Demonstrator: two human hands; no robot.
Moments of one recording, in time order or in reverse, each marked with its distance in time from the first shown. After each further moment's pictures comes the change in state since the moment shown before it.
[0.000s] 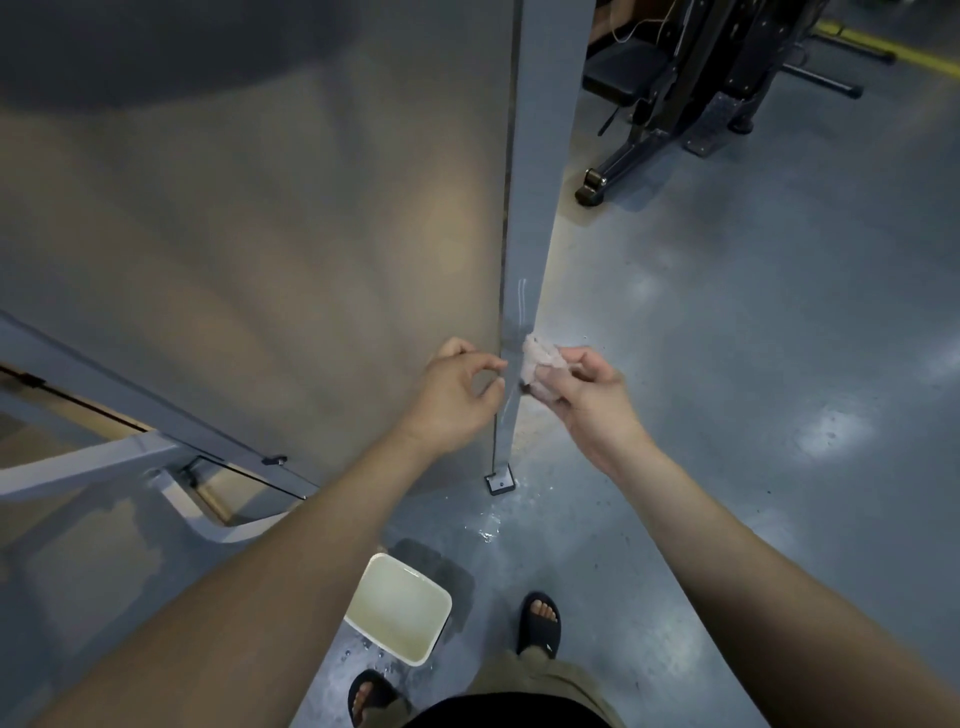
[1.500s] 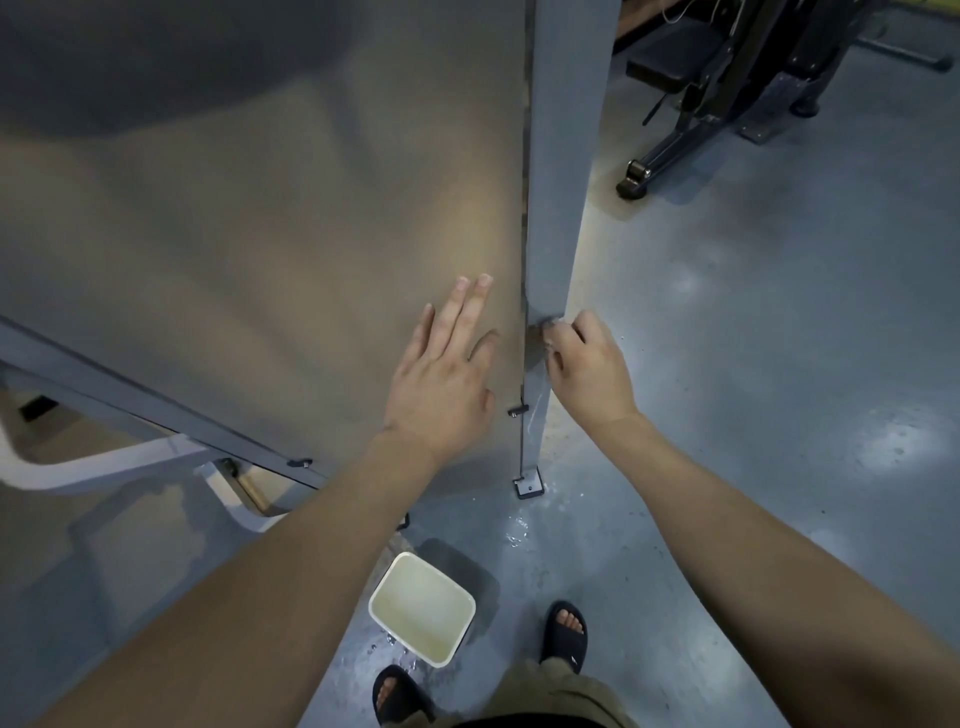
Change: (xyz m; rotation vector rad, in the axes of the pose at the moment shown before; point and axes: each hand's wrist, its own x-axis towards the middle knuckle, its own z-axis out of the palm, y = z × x) left_hand 0.016 0.007 -0.027 0.919 0.050 0.239; right_hand 0.077 0.007 0.011 -1.306 0.079 -0.956
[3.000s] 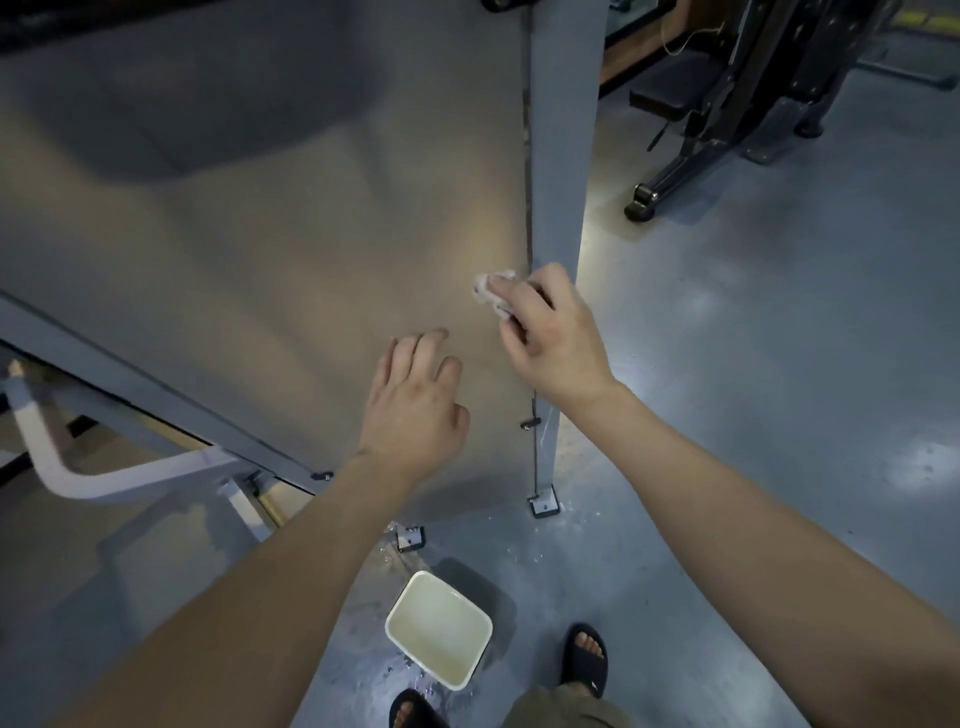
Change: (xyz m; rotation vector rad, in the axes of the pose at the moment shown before) left_hand -0.035 -0.023 -0.015 -0.013 0.060 -0.092; right_hand 0.039 -0.069 -0.041 0.247 0.154 -0.227
